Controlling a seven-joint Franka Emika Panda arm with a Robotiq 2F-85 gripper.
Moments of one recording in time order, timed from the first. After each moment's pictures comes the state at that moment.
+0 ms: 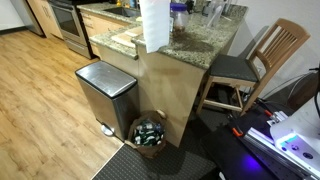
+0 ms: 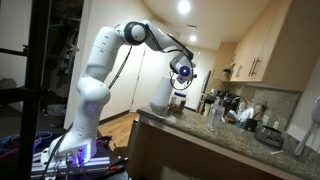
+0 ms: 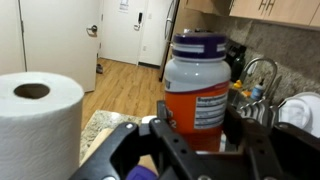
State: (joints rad) arm -0.03 0.12 -0.03 -1.82 1.96 2.54 0.83
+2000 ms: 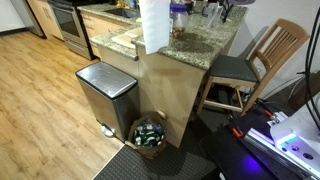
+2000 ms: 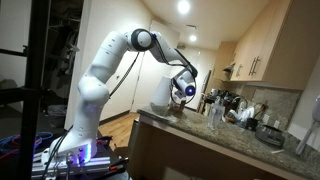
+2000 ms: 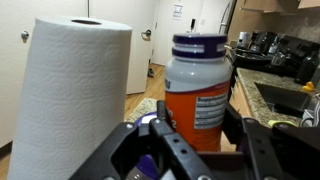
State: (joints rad) arm -0.09 0.27 -0.09 -1.89 1.89 2.13 0.78
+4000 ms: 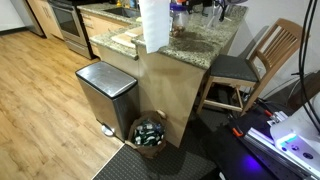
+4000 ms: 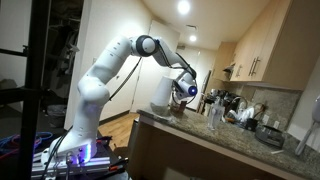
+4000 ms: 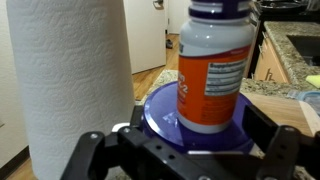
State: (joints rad) arm -0.07 0.36 -0.07 -1.79 1.71 2.18 1.05
